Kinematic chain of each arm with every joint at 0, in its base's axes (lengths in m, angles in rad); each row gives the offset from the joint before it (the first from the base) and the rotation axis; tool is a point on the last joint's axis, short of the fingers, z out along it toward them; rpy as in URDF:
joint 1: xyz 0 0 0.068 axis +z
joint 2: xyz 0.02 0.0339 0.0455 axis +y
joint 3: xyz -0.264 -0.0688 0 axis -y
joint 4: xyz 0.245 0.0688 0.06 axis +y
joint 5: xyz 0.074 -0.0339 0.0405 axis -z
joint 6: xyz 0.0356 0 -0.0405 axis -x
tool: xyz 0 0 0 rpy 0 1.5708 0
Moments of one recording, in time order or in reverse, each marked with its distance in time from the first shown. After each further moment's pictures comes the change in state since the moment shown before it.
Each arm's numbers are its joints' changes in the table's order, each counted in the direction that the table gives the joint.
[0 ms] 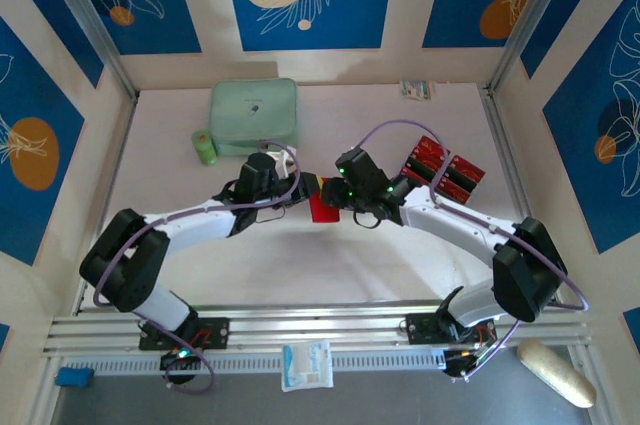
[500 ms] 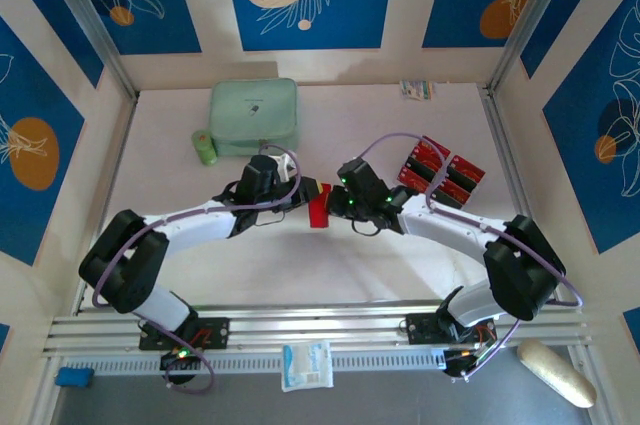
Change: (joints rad) left arm -0.002 -0.006 0.000 0.056 -0.011 -0.004; right arm -0.014 0.003 -0.137 -0.155 -0.072 -0.084
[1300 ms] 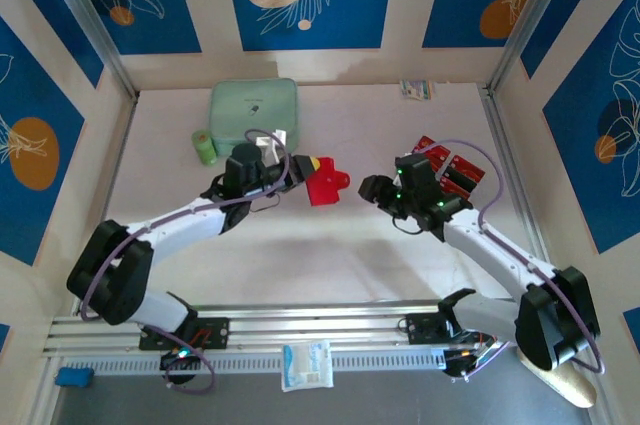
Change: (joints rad) left arm 0.067 -0.065 0.024 -0.177 0.041 0.096; right arm -0.296 -0.315 -0.143 0.049 -0.180 0.014
